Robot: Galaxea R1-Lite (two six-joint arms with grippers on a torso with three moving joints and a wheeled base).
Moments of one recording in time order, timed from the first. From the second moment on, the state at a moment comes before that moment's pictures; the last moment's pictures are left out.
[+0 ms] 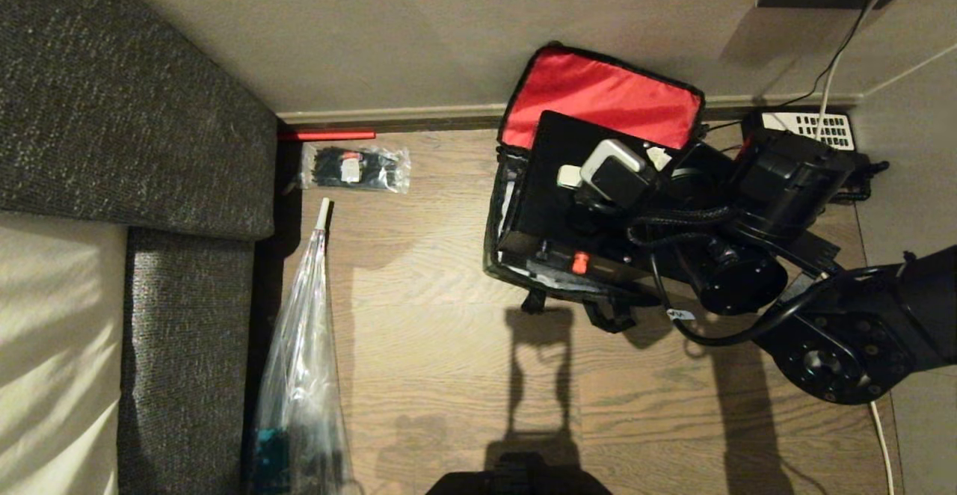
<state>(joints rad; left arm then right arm) 0.00 0.00 0.00 0.01 0.01 0.00 0.64 1.81 -0.89 -1.18 -0.66 -1.24</state>
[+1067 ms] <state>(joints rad) 0.00 0.00 0.00 0.01 0.01 0.00 0.62 1.85 -0.82 -1.32 -0.62 -1.24</state>
